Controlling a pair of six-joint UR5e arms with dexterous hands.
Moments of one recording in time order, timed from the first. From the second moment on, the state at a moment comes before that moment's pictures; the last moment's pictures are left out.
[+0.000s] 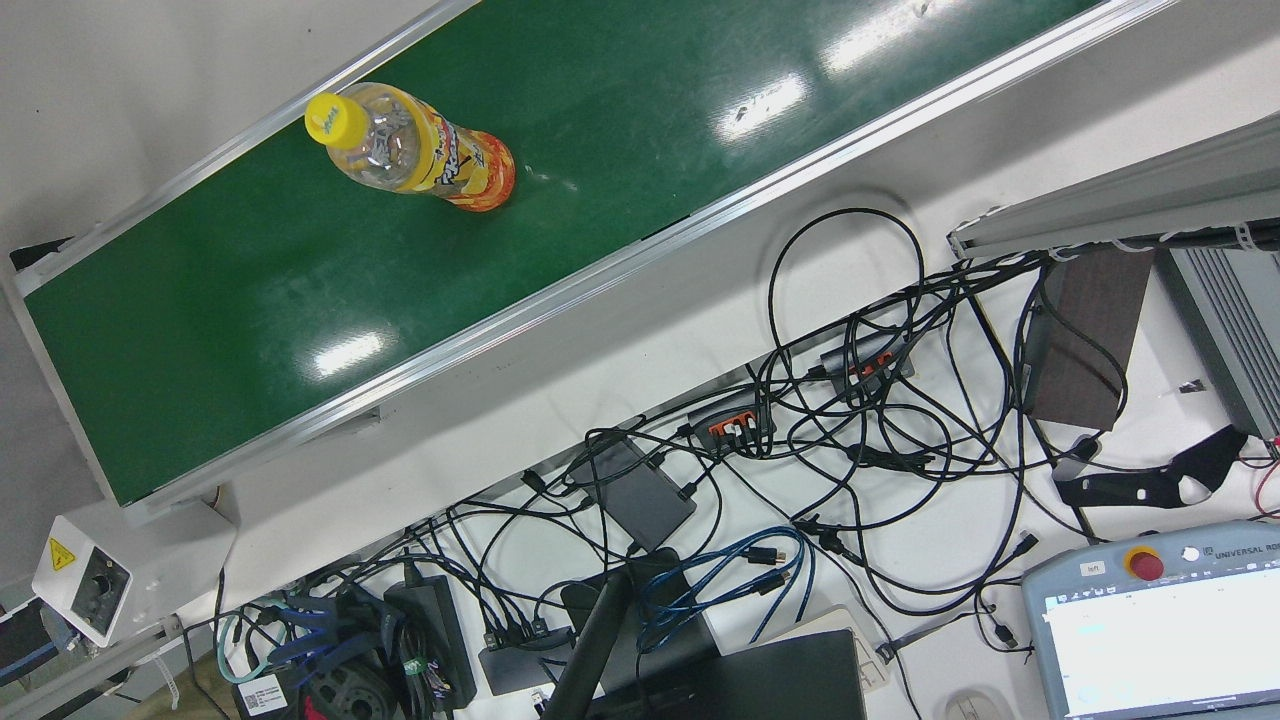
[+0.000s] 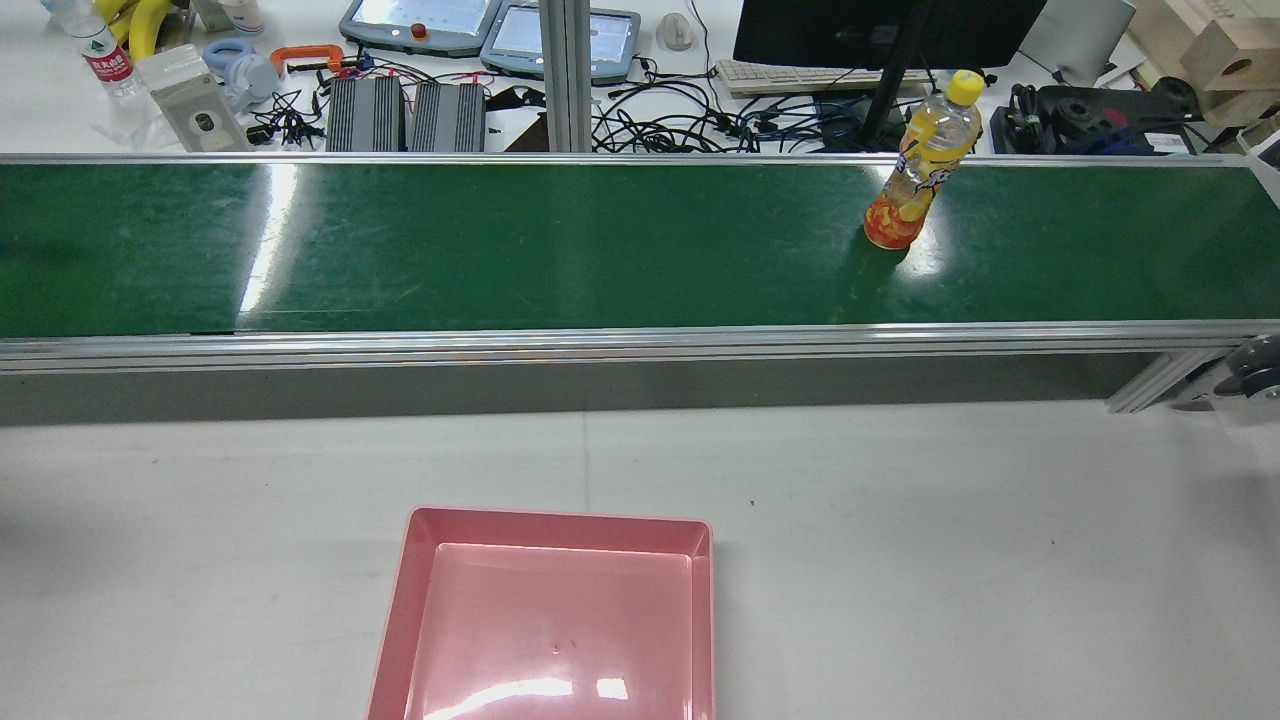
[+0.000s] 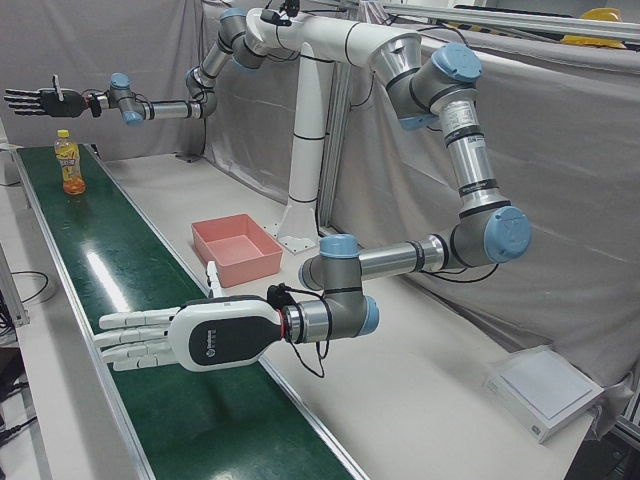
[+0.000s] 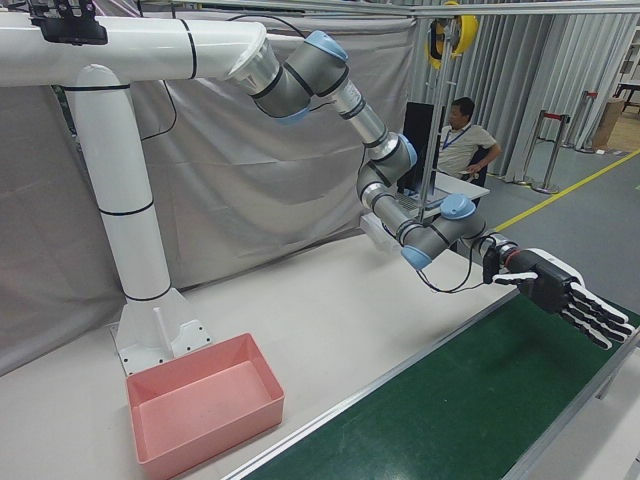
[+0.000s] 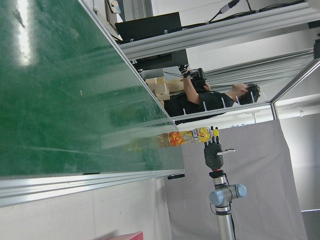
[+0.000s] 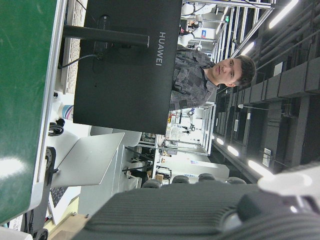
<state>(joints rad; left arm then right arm) -1.31 -1.75 -1.58 -0.11 1.50 0.26 1.54 -1.46 1.54 -3.27 -1.58 -0.10</state>
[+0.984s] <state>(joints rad) -1.32 -1.75 -1.60 -0.10 1.50 0.26 1.54 -1.46 1.53 -3.27 -1.58 -0.10</state>
